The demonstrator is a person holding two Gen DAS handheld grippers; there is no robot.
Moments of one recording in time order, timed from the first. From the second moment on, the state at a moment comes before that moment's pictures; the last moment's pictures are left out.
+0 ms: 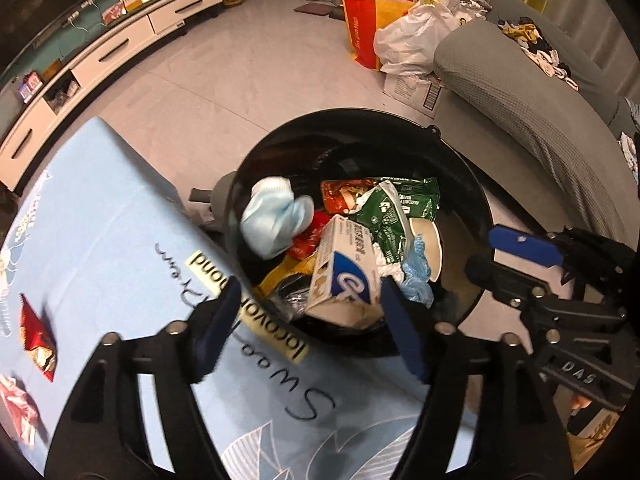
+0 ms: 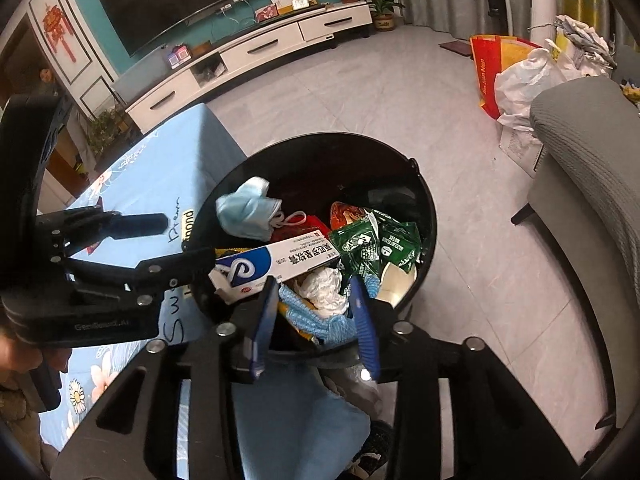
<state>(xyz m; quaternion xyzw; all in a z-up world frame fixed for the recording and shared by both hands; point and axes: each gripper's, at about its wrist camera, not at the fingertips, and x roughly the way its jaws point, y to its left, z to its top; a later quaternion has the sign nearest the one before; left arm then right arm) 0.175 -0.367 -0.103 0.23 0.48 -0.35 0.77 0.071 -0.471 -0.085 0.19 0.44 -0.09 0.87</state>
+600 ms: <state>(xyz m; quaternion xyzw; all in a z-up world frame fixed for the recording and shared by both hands) 0.096 -0.294 -0.073 0.25 0.45 -0.32 0.80 0.011 -0.439 -0.056 0.17 0.46 -0.16 0.86</state>
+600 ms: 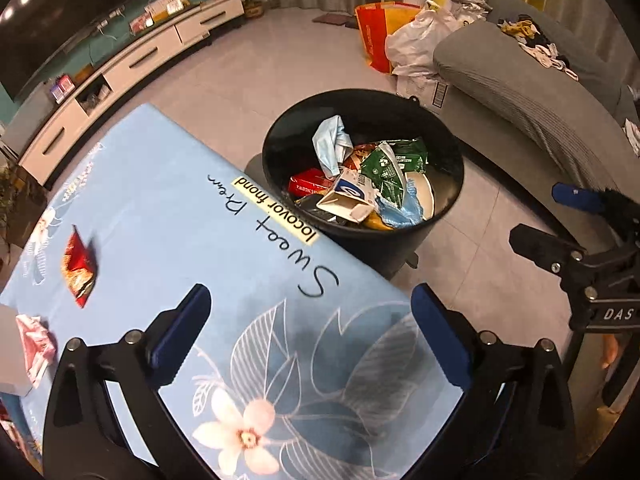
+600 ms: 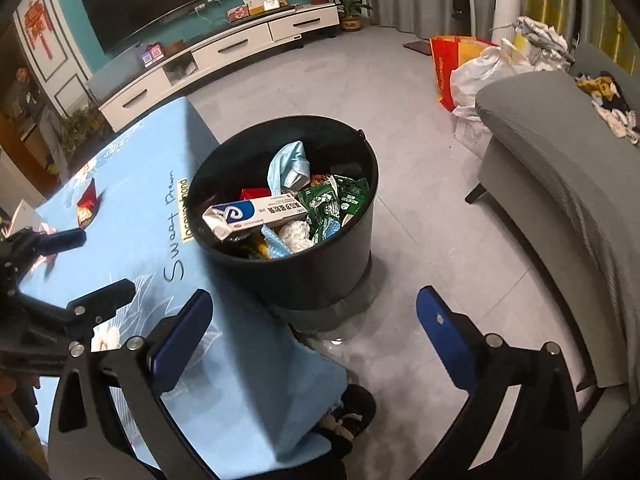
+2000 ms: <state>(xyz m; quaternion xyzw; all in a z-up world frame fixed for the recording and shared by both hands) 0.026 -0.131 -0.063 0.17 0.47 -0.24 0.83 0.003 -0.302 -0.047 0.07 0.54 -0.09 0.84</state>
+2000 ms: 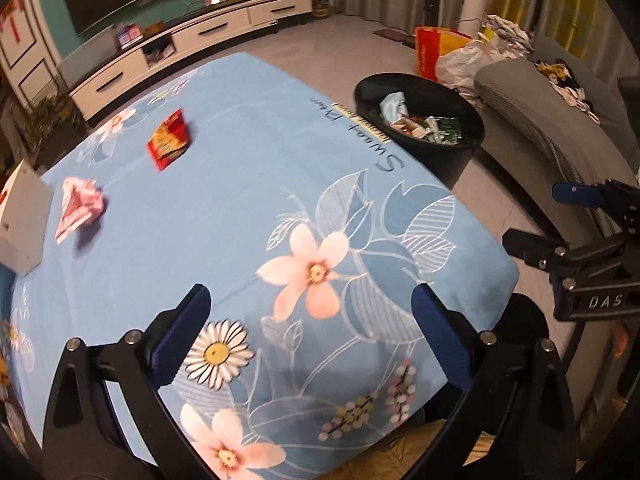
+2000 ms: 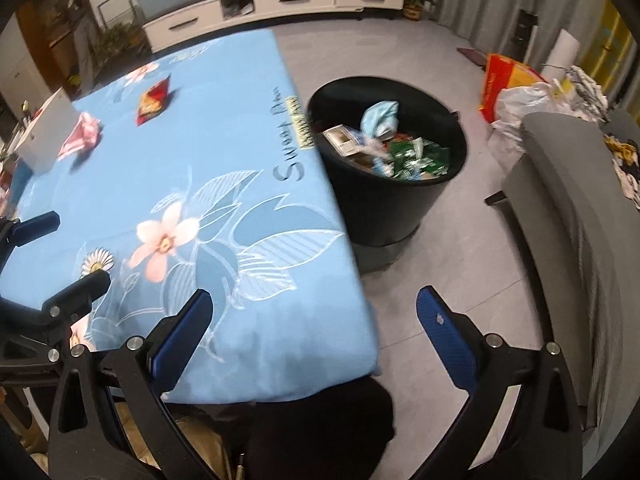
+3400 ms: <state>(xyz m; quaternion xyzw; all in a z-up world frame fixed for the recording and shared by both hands) 0.176 0.065 -0.081 0.01 0.59 -0.01 0.81 0.187 -0.189 -0.071 0.00 0.63 0.04 0.78</state>
